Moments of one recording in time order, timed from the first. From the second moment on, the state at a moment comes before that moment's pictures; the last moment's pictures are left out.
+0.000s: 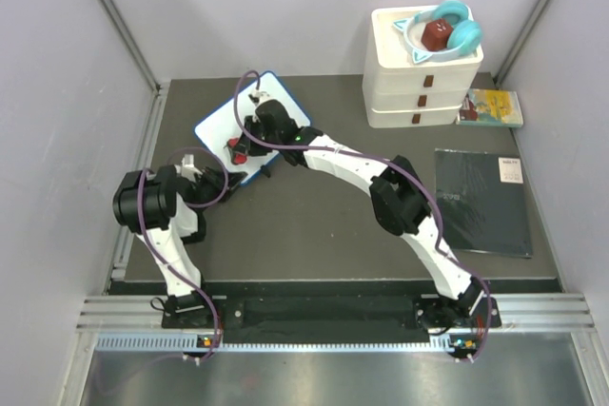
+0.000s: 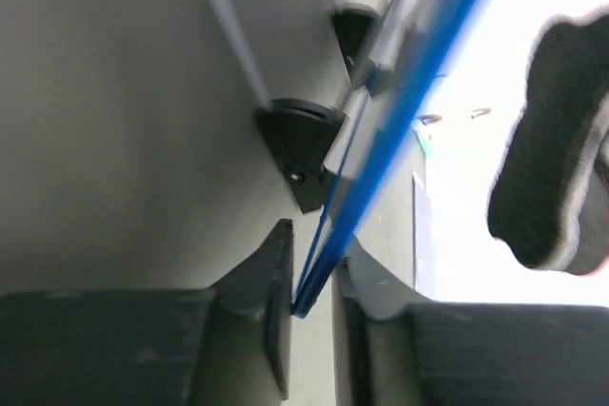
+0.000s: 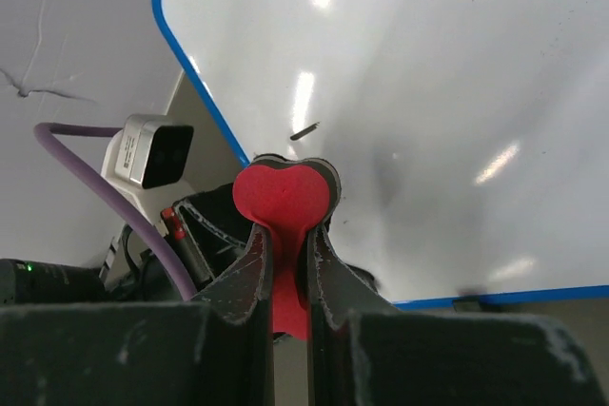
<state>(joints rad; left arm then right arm) 0.19 1.97 0.37 1.35 0.69 -1.09 0.88 2.38 2.10 -0.18 -0.12 0.66</state>
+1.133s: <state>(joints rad) 0.12 1.83 0.40 1.20 0.66 -0.88 0.91 2.57 2.35 -0.06 0.07 0.52</state>
